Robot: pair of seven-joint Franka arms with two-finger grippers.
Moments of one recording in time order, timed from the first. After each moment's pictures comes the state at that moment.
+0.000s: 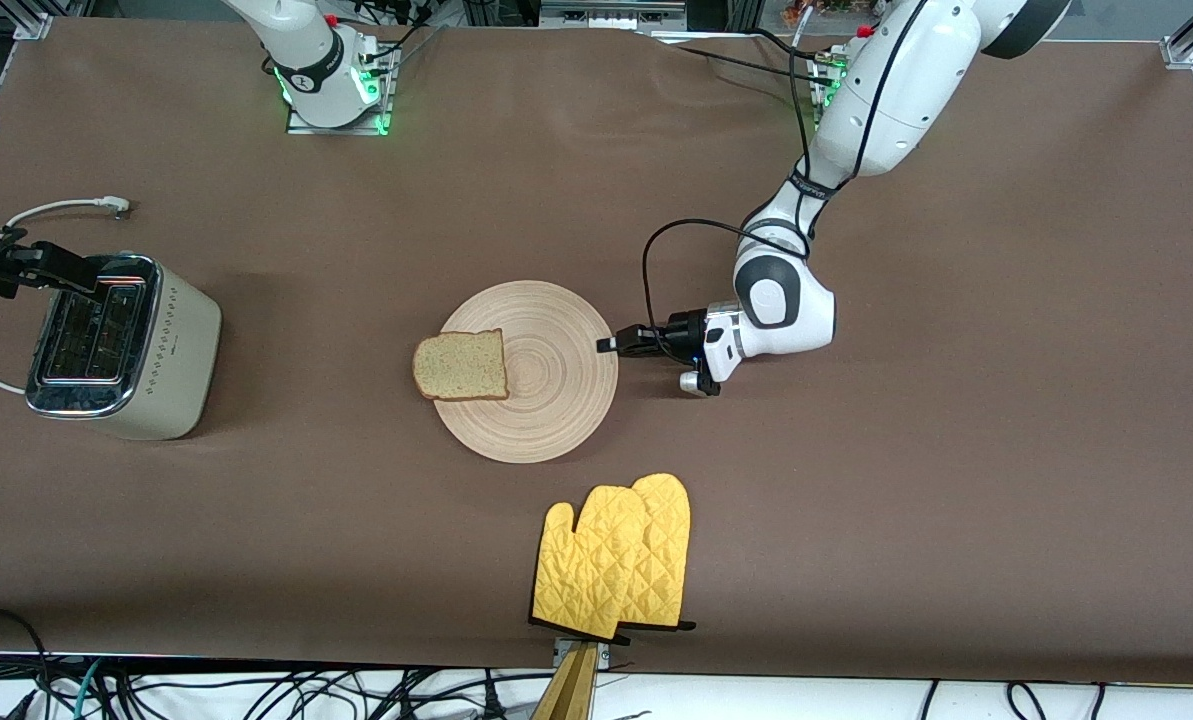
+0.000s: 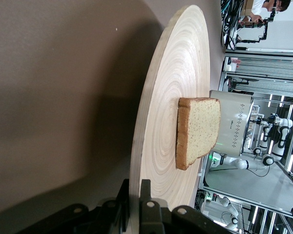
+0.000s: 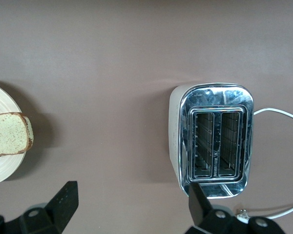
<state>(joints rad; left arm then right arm) -0.40 0.77 -0.15 -1.82 -1.75 2.26 0.83 0.05 0.17 -0.11 -1.46 -0.02 1.59 -0.02</state>
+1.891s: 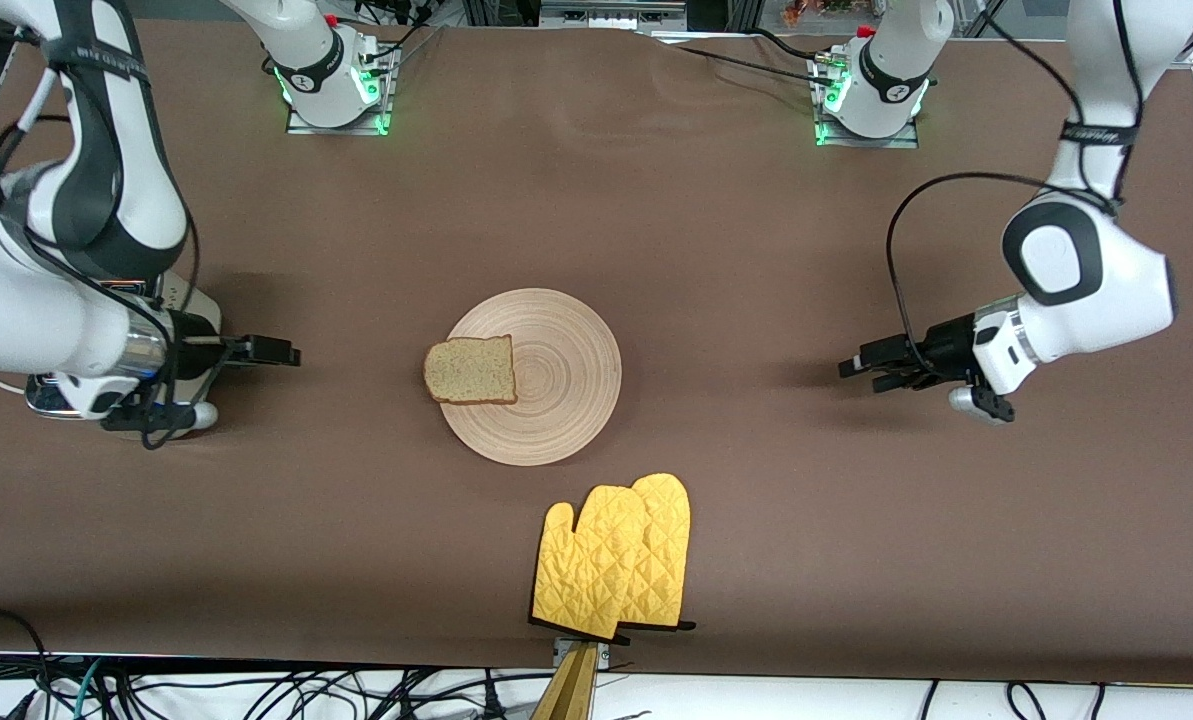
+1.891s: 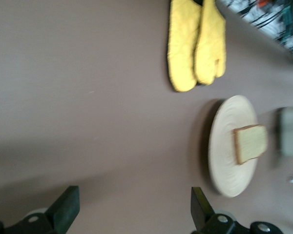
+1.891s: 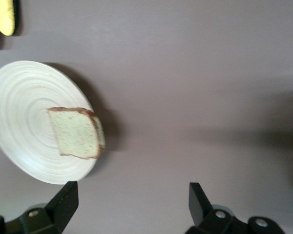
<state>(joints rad) 0.06 0.28 -0.08 -2.00 -0.78 2.17 0.48 0.14 0.42 -0.08 -1.57 0.35 1.79 -0.02</state>
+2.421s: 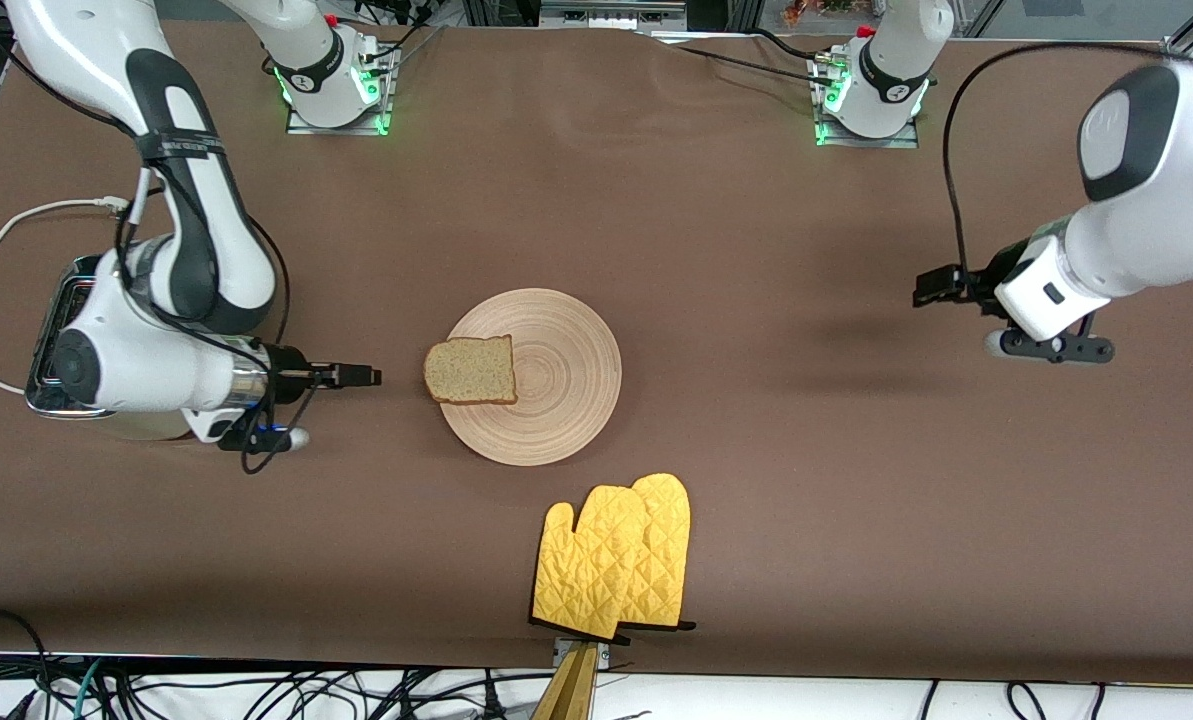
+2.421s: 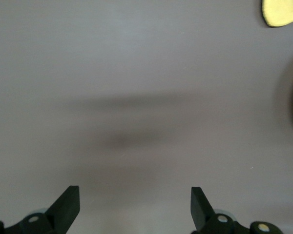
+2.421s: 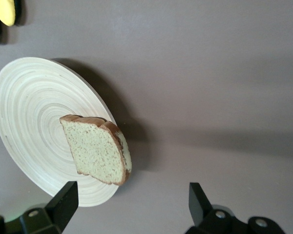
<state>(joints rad) 0.01 0.14 -0.13 -1.68 -0.05 1.63 -0.10 0.17 0.54 -0.01 -1.62 0.45 1.94 -0.03</state>
